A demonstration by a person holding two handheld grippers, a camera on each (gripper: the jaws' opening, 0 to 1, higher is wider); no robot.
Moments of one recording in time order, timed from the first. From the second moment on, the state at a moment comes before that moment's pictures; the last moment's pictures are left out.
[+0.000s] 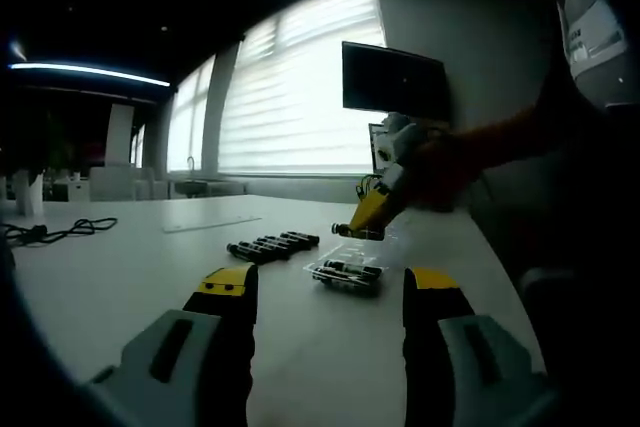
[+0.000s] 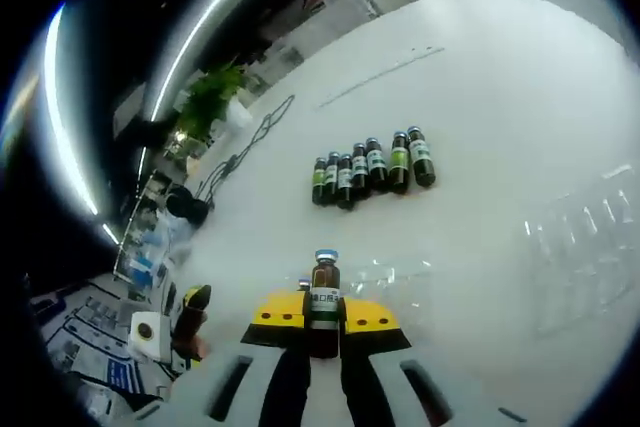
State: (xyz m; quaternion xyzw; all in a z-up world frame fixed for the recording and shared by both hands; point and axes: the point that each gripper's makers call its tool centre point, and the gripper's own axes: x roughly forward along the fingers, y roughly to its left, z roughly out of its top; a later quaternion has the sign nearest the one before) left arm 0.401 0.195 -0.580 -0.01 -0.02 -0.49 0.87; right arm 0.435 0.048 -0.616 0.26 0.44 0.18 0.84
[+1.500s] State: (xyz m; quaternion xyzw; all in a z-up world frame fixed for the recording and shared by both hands) left arm 0.400 0.196 -0.581 -0.01 -0.02 -0.49 0.87; right arm 0.442 0.041 -0.623 0.04 0.41 0.19 0.89
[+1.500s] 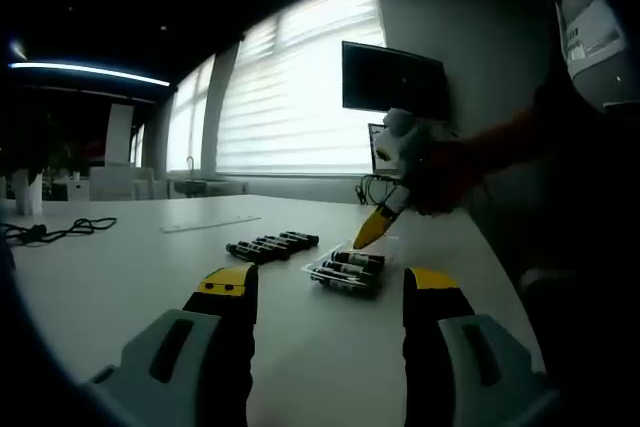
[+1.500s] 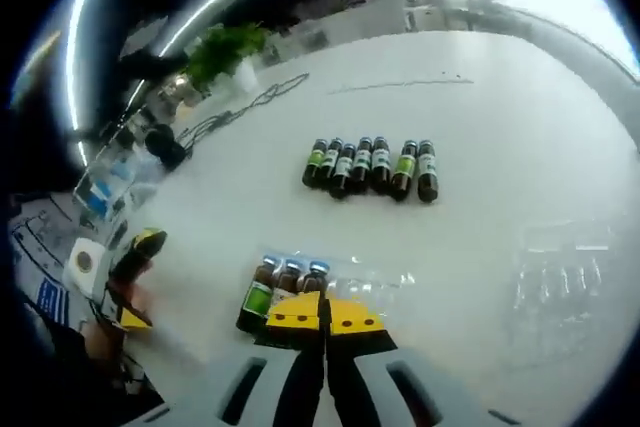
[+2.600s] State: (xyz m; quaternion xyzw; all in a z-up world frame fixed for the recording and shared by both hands) left arm 0.399 0.196 -0.580 -0.01 -0.02 -0.49 0.87; right arm 0.432 0.056 -0.630 -0.09 0.39 0.23 0.89
